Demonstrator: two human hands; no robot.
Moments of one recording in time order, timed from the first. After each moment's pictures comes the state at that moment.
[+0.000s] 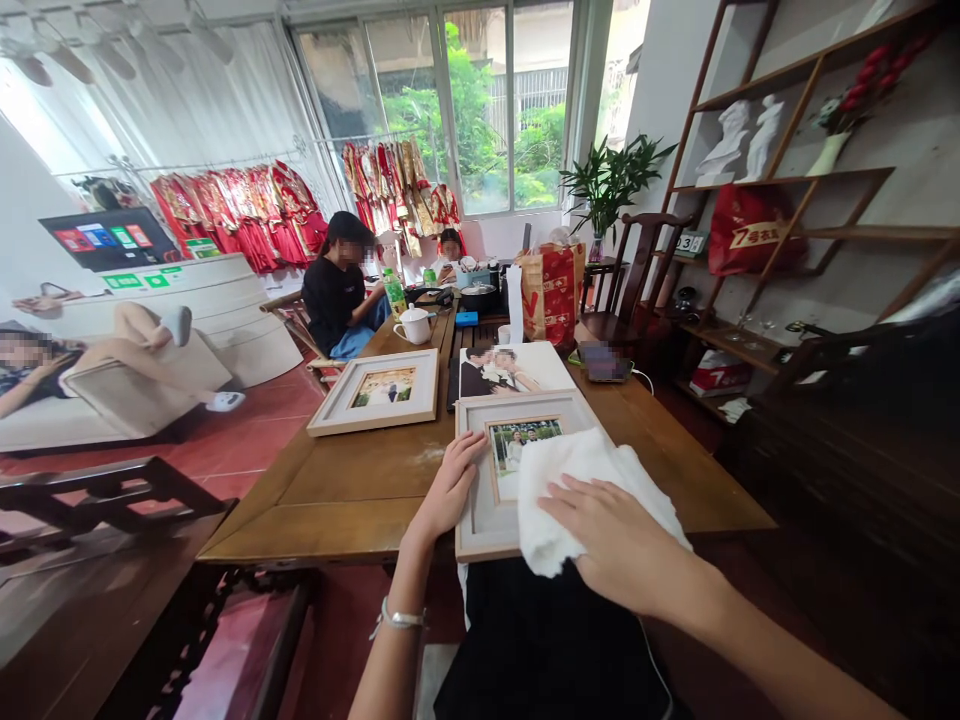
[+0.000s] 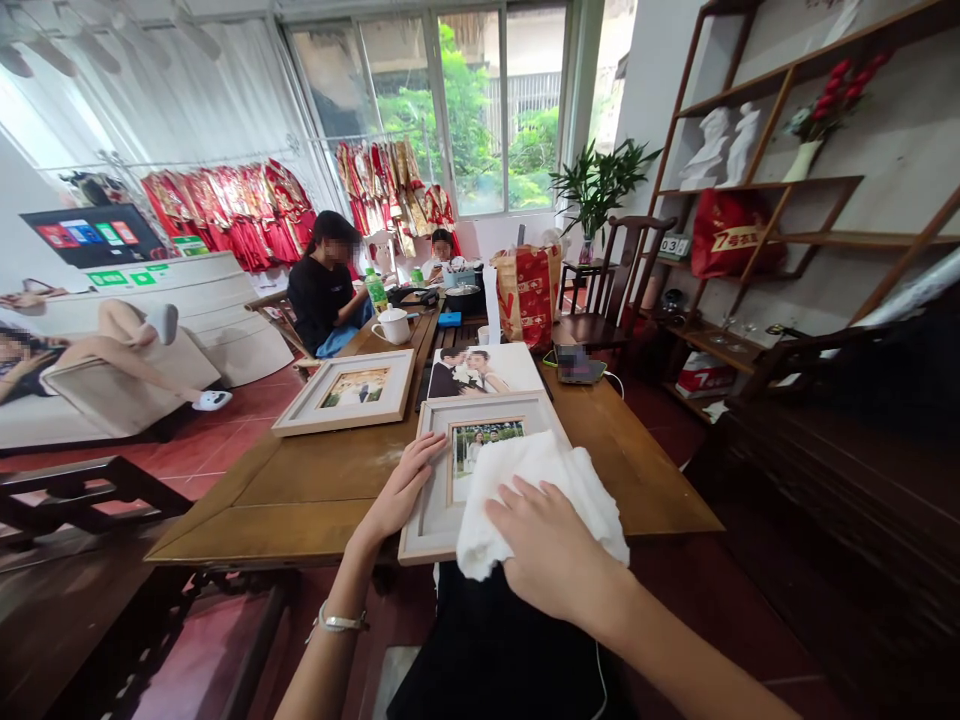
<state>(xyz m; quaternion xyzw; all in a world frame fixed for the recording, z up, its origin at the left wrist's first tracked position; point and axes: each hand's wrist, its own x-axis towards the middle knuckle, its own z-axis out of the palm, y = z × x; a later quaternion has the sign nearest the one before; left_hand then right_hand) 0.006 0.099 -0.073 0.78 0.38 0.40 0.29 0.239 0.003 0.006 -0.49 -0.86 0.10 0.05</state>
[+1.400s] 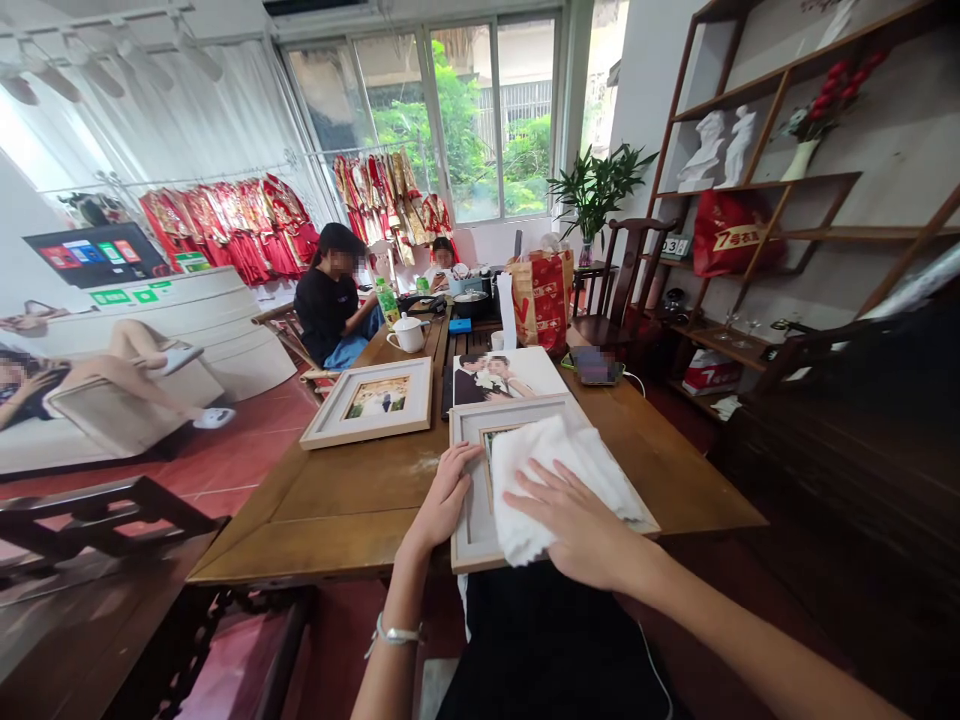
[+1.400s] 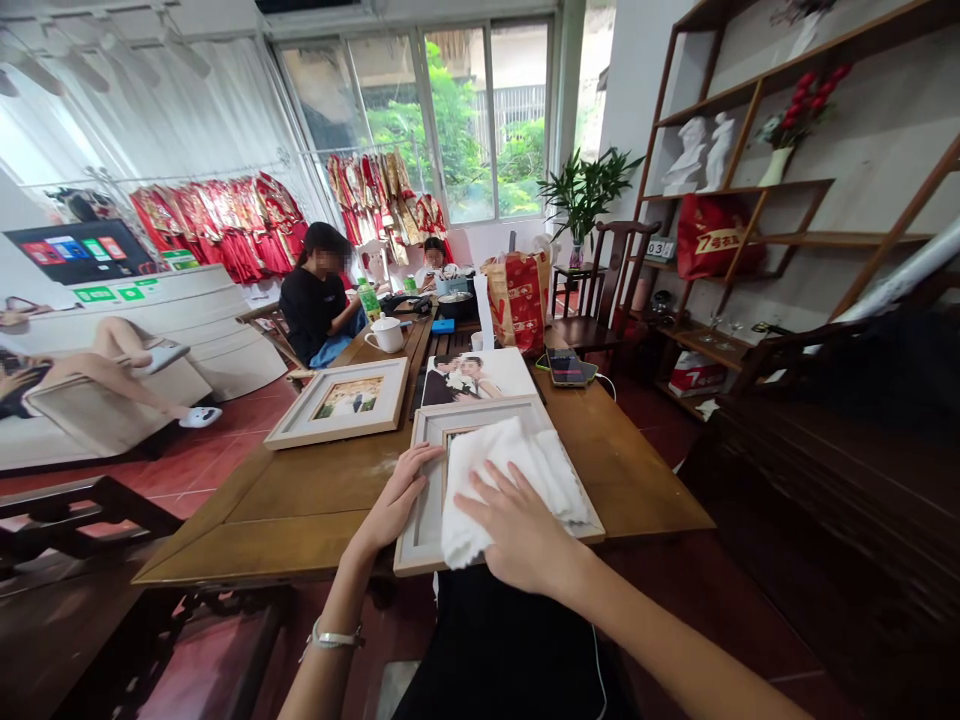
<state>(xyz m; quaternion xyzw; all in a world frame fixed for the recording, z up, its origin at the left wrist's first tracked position) 0.009 0.095 -0.063 0.79 0.40 0.37 0.29 0.230 0.030 -0.016 -0.44 -0.89 0.10 0.07</state>
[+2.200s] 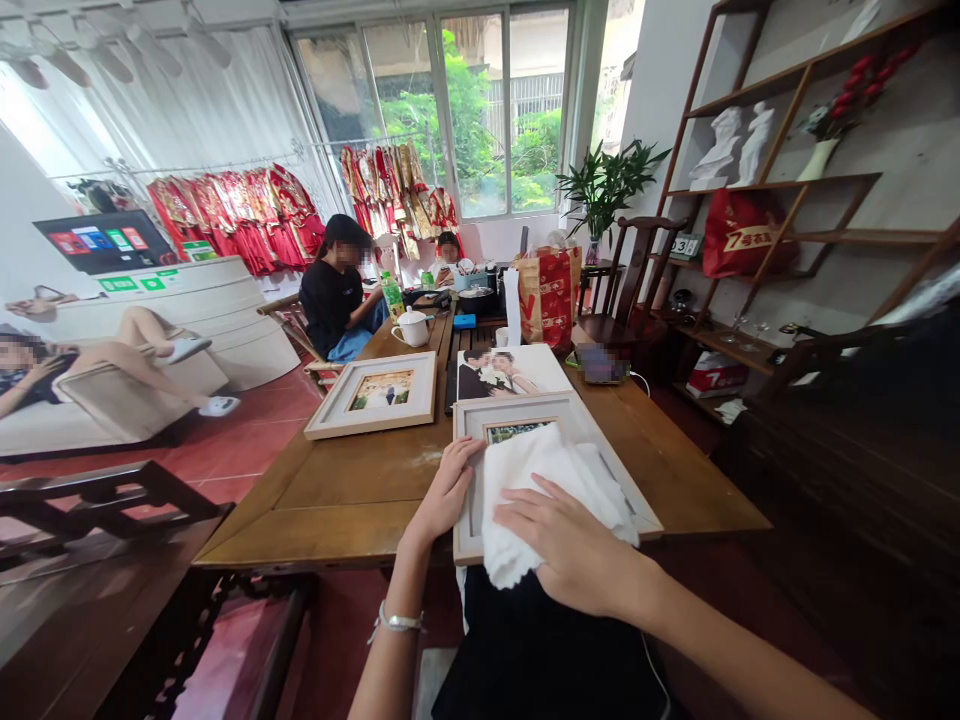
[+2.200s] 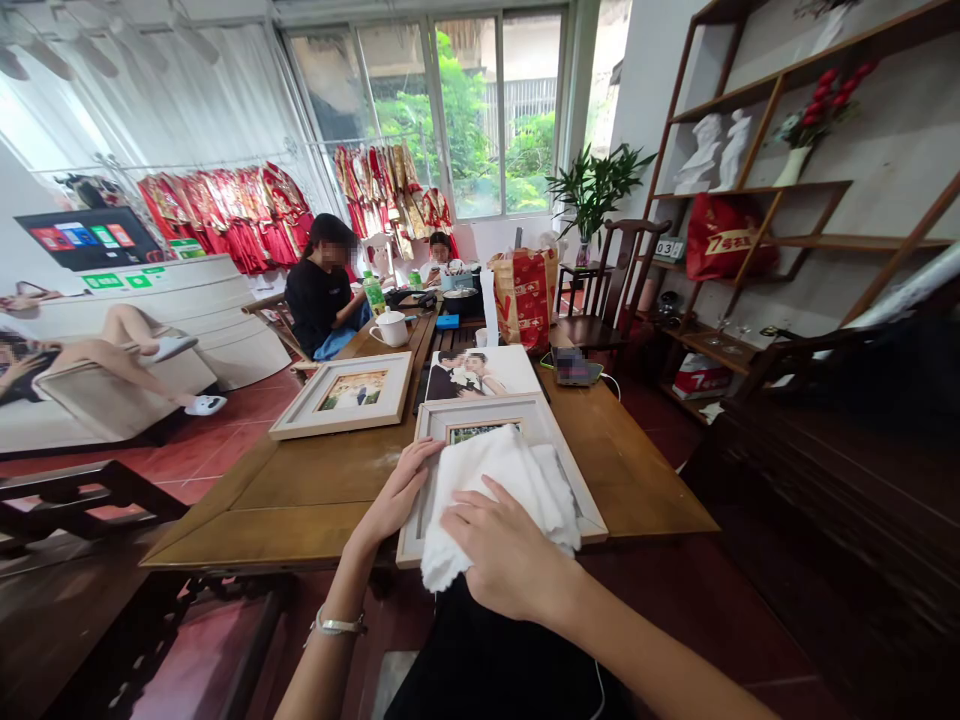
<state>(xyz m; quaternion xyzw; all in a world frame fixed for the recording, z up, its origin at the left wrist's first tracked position) 0.008 0.098 -0.070 0.78 0.38 0.39 0.30 0.211 0.009 0.003 -0.38 -0.91 0.14 0.12</state>
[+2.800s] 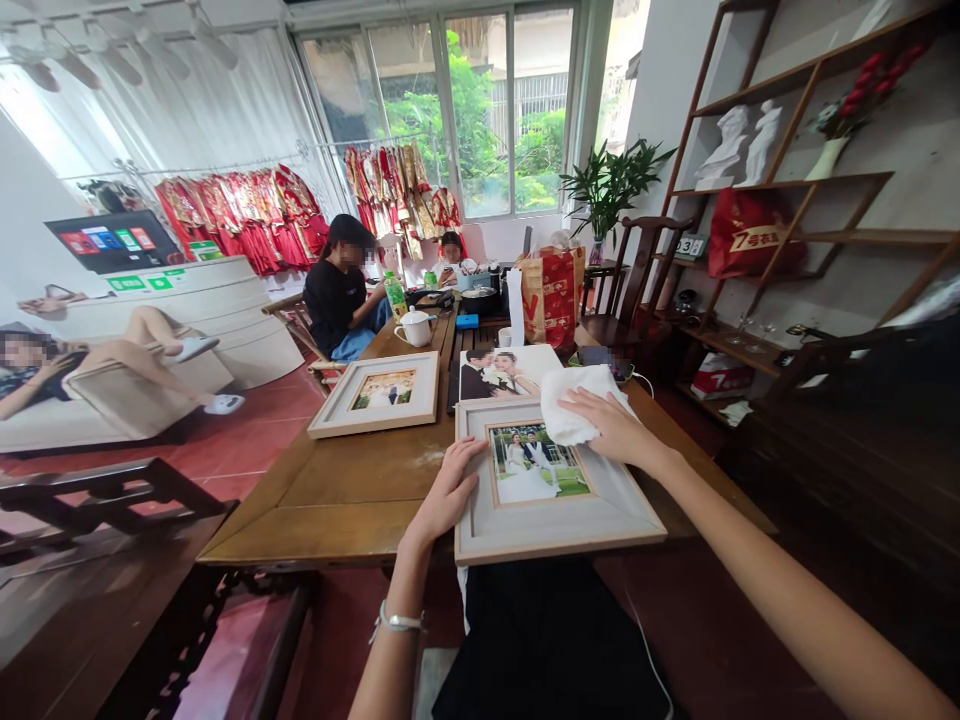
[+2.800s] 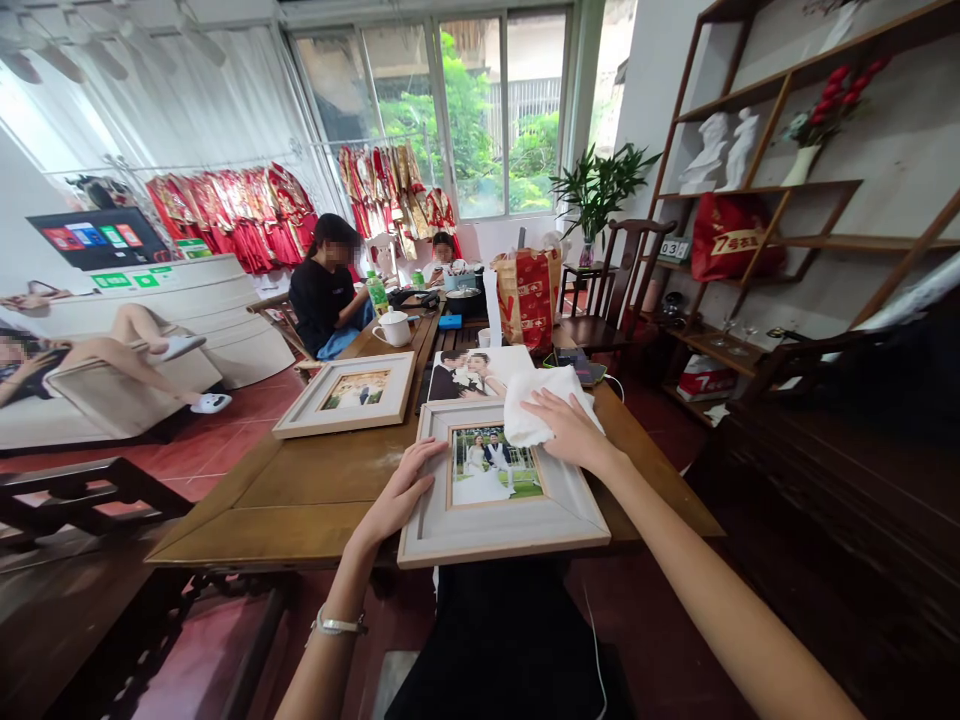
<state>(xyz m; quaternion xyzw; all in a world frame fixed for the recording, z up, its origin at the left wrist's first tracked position) 0.006 0.096 -0.065 0.78 0.39 0.37 0.31 0.306 0.133 -0.022 -0.54 -0.84 0.03 0.11</state>
